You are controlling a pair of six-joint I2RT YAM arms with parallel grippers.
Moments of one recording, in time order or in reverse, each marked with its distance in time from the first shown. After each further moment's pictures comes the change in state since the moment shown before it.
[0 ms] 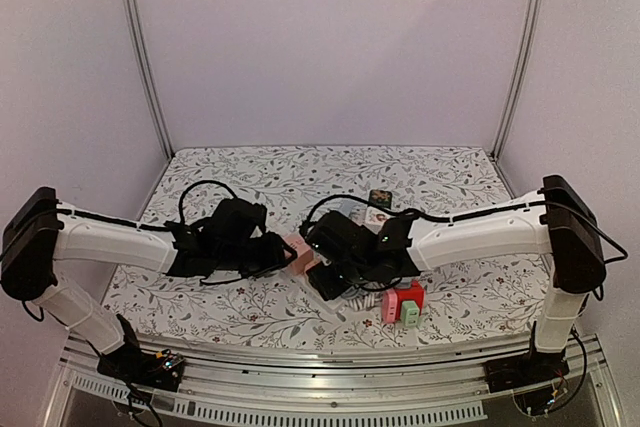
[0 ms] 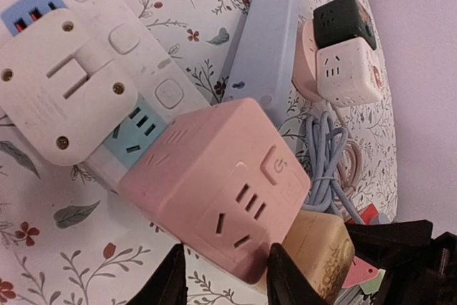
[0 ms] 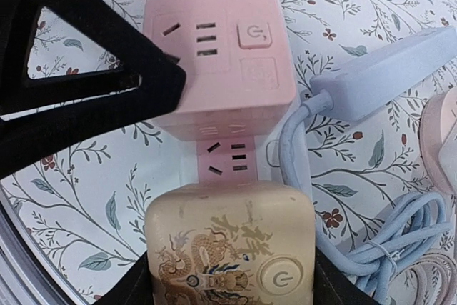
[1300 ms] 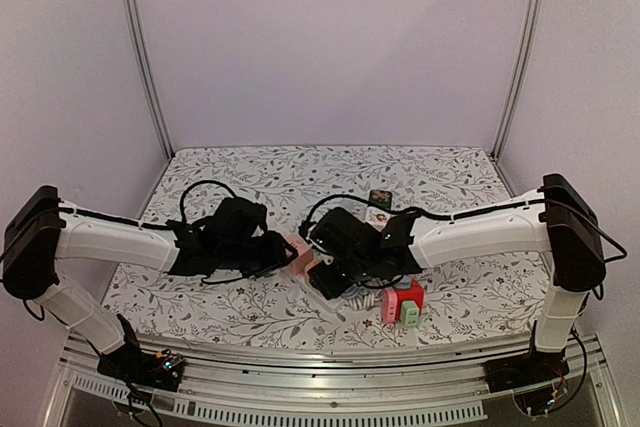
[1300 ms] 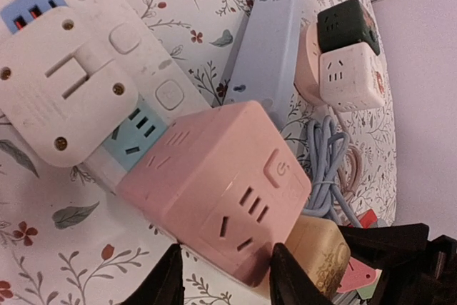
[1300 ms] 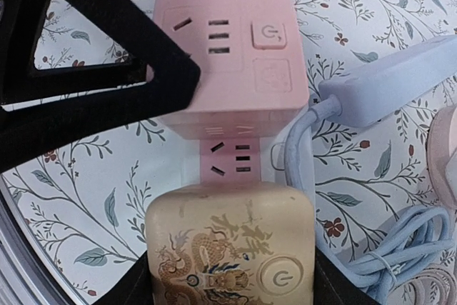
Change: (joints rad) left arm 0.001 0.013 0.013 -0.006 0.006 -0.022; right arm -0.018 -0.005 -0.021 0.032 -0.043 -0.066
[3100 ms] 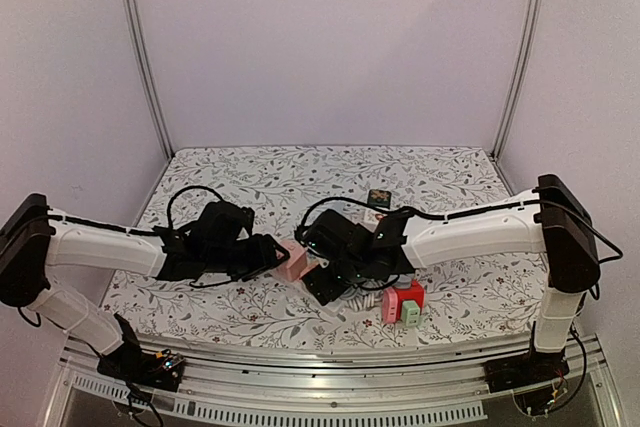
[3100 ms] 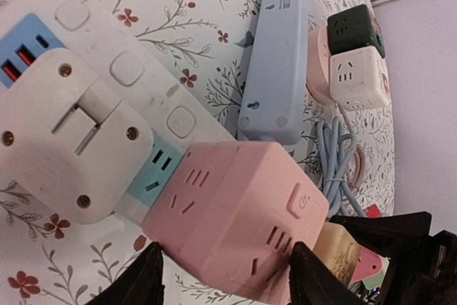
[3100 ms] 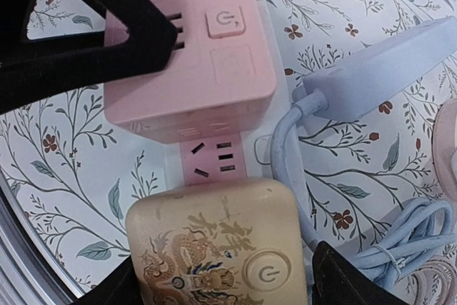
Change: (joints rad) left arm 0.049 -0.083 -0.097 0.036 0.038 0.013; right arm 0.015 0.035 0.060 -0.081 0.041 0.007
